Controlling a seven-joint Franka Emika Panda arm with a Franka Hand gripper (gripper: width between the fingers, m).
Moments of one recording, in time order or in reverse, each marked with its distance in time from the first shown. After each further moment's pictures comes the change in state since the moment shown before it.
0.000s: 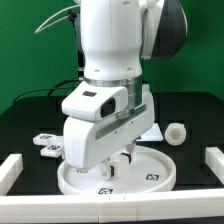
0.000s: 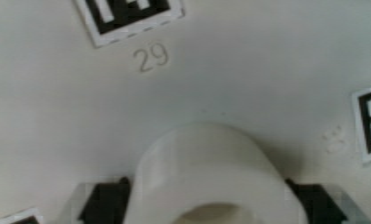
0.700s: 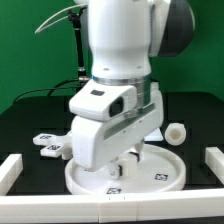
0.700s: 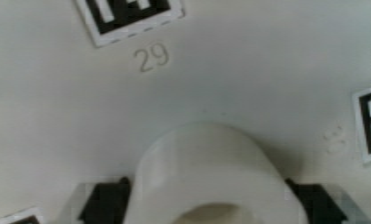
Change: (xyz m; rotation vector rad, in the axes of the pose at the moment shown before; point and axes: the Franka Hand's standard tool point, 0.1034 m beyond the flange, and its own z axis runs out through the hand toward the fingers) arm 0.026 -0.007 -0.003 0.026 -0.015 0.020
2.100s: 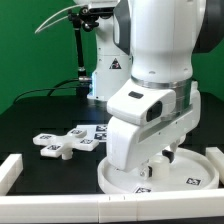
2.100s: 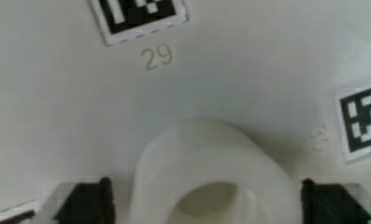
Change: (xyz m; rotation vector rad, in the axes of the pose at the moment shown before) arm 0.034 -0.027 -0.001 0.034 -0.052 0.110
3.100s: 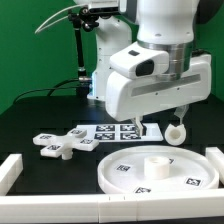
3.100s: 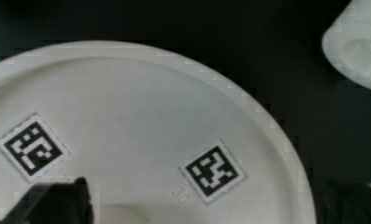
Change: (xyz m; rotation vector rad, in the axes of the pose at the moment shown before) arm -0.038 -0.062 -0.036 -0.011 -0.021 0.310
